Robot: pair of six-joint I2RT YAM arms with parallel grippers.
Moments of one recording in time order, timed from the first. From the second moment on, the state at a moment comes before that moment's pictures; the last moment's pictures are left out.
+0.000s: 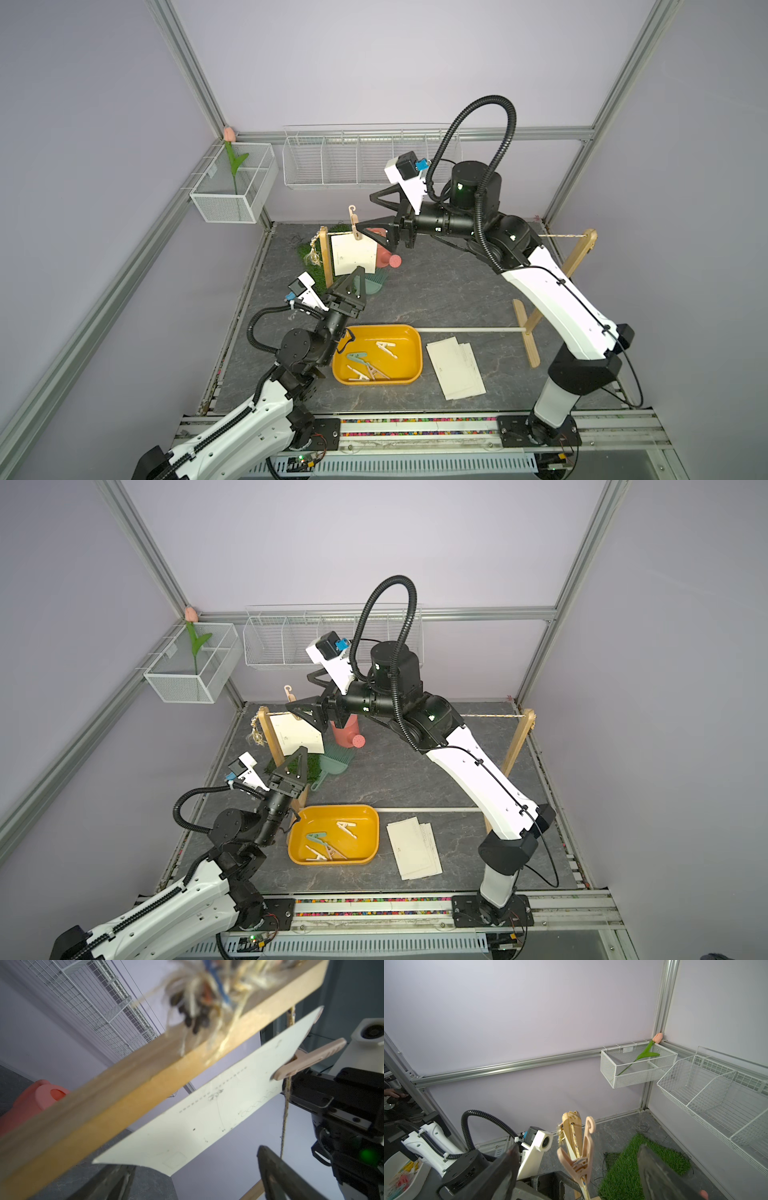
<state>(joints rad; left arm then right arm) -0.76 0.73 0.38 0.74 -0.25 -0.88 0.84 1.78 2.25 -0.55 -0.54 0.05</state>
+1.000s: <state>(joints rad) -0.75 0.49 0.29 0.57 -0.23 -0.95 0.82 1.92 2.38 -0.63 -0.61 0.10</state>
